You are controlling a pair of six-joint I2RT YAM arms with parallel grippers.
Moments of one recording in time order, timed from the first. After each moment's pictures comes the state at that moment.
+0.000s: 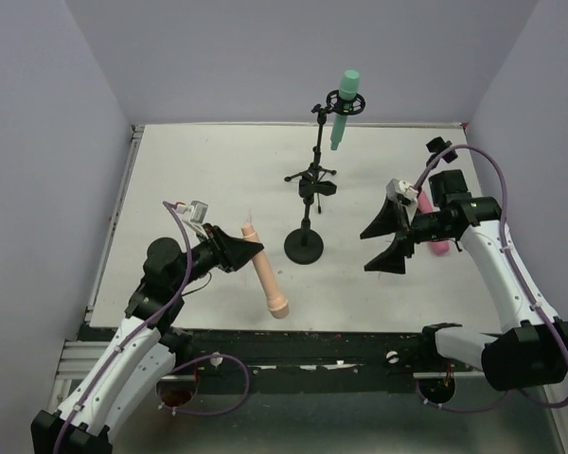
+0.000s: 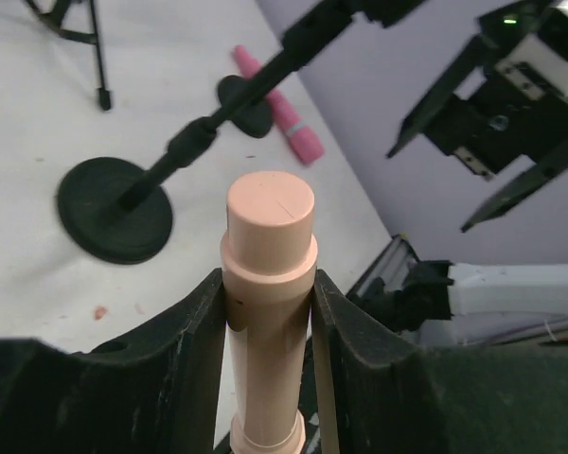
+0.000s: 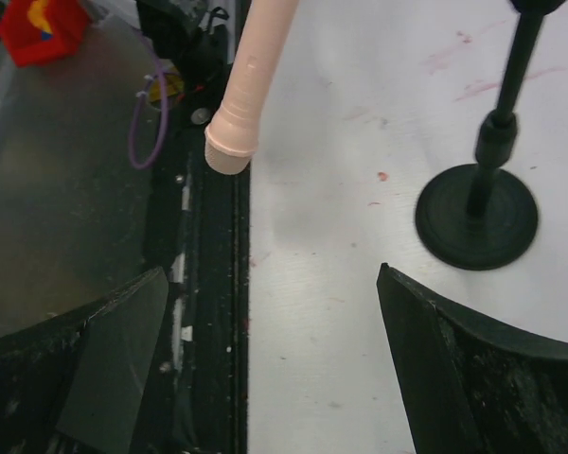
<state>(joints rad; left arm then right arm) -0.34 0.58 0.42 0.05 0.50 -0.75 0.09 1.17 1.10 -1.11 -1.29 -0.95</state>
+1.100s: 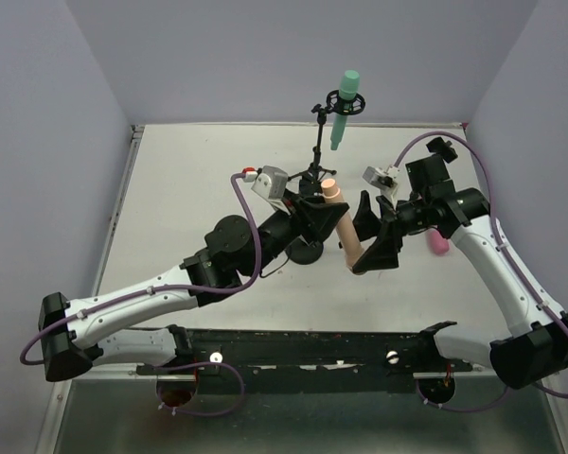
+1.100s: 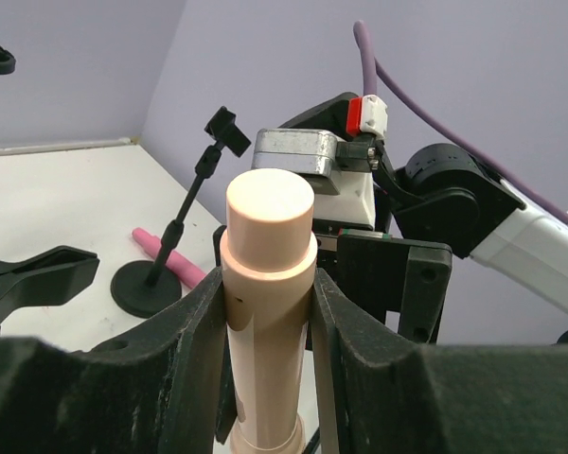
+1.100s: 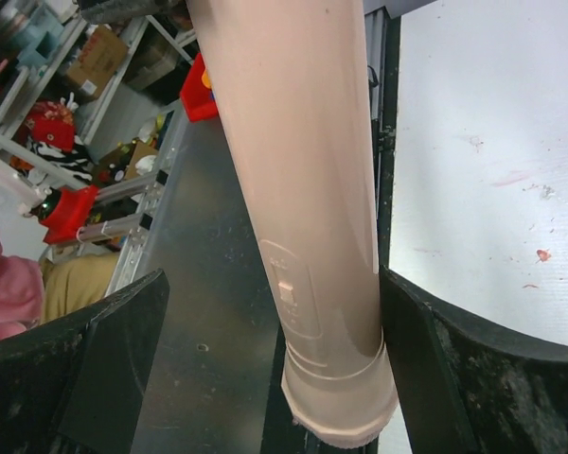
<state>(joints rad) -1.14 1.09 0.98 0.36 -0.26 -0.48 0.33 1.22 1.23 -1.03 -1.44 -0.47</state>
